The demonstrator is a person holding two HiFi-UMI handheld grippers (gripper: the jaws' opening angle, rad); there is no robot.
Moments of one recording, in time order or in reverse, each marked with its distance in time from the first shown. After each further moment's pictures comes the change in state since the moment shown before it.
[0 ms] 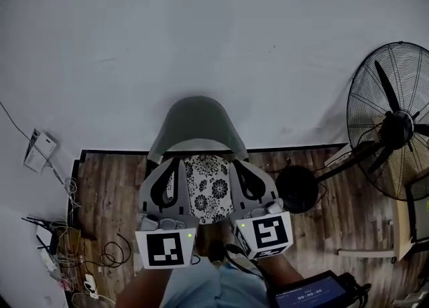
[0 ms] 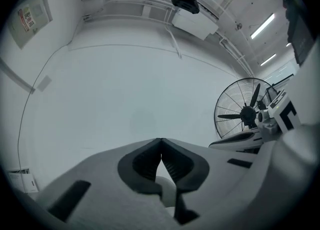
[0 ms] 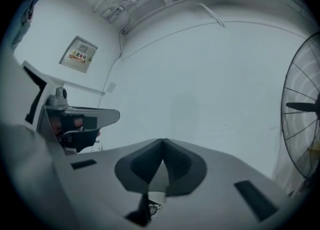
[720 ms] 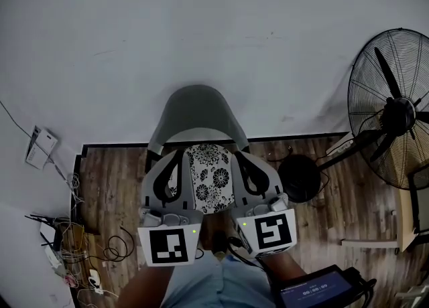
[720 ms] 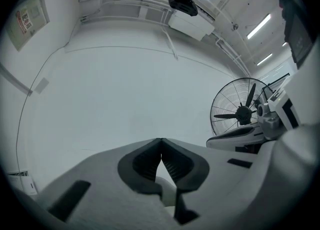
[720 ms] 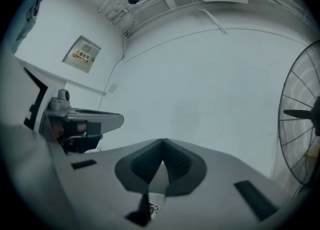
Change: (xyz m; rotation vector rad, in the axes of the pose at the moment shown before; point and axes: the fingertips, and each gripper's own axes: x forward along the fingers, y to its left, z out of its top) left arm -0.011 -0.017 0.001 0.022 0.000 -0.025; right arm -0.021 0.005 0.012 -0.045 -0.033 -0.009
